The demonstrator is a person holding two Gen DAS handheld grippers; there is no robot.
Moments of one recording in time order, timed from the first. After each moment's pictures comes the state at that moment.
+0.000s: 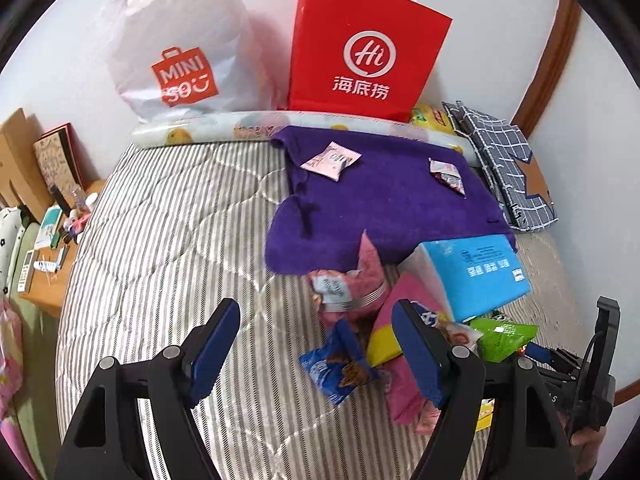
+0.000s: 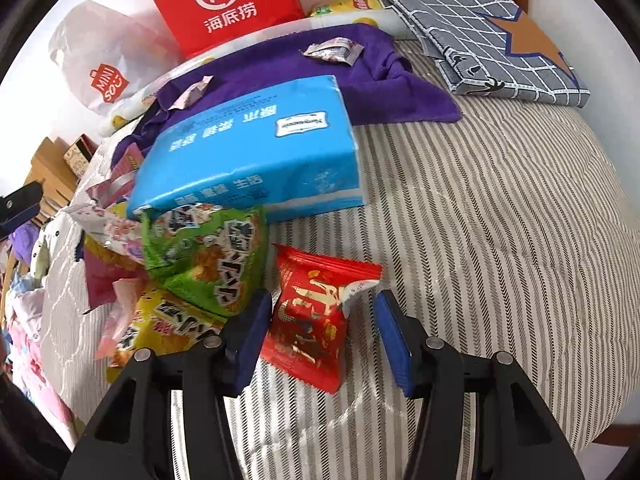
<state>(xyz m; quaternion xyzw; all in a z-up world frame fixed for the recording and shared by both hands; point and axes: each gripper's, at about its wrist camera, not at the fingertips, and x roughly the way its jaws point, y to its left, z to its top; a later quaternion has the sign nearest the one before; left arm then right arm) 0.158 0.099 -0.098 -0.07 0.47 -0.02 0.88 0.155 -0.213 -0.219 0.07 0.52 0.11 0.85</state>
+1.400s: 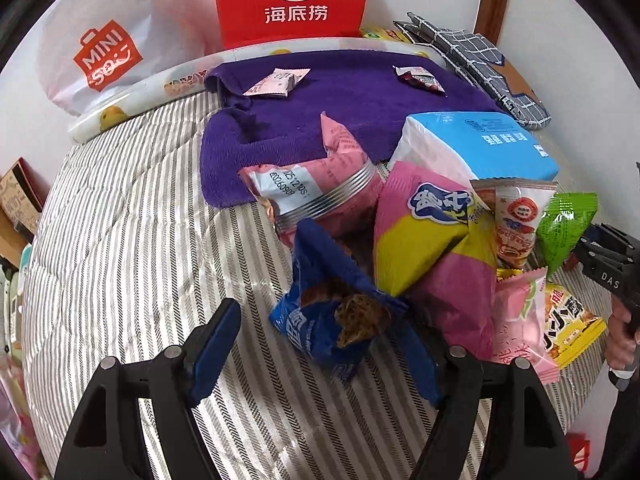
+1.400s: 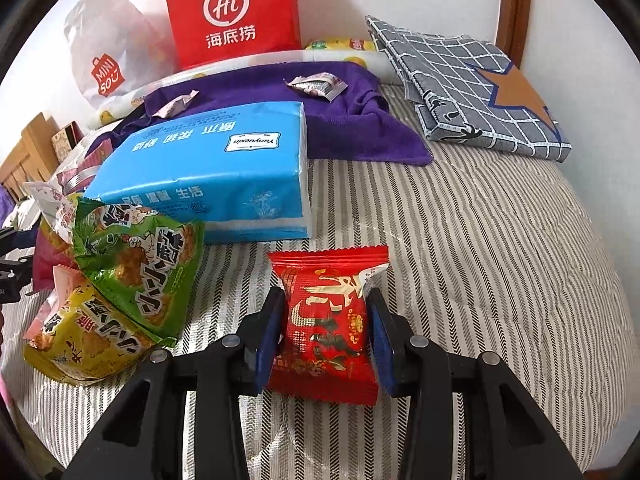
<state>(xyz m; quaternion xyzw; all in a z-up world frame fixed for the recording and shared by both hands) 0.152 0.063 -0.183 0.04 0.50 -0.09 0.86 0.159 -0.231 -0.230 -0.01 0.43 0.09 0.90</state>
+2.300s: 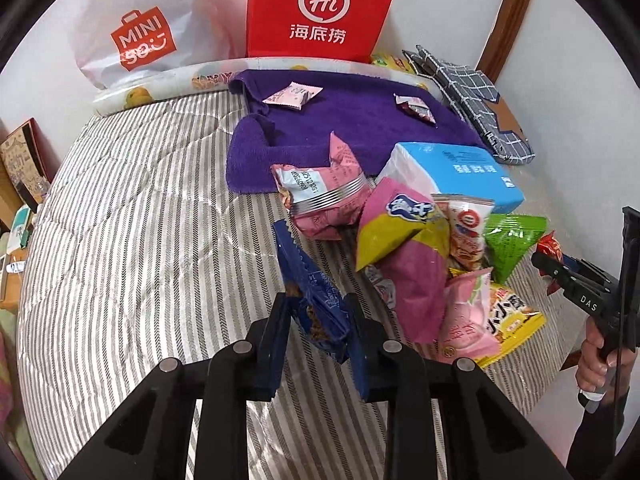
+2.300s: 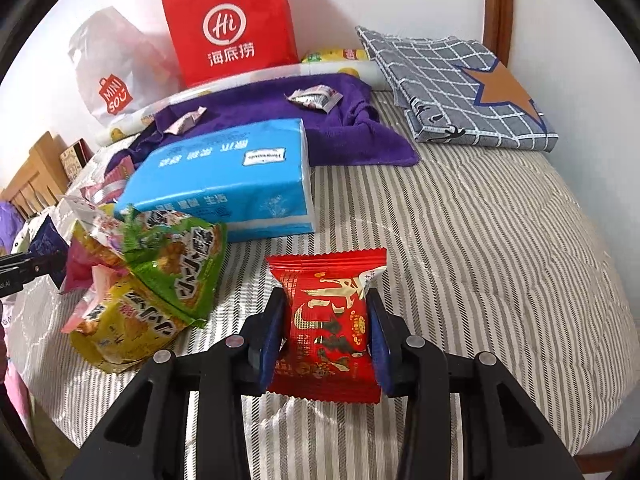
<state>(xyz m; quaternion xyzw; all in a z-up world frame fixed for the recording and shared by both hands) 0.120 0.085 -0.154 -0.04 0.49 -0.10 0.87 0.128 -0.239 -0.206 0.02 0.42 0.09 0.90</state>
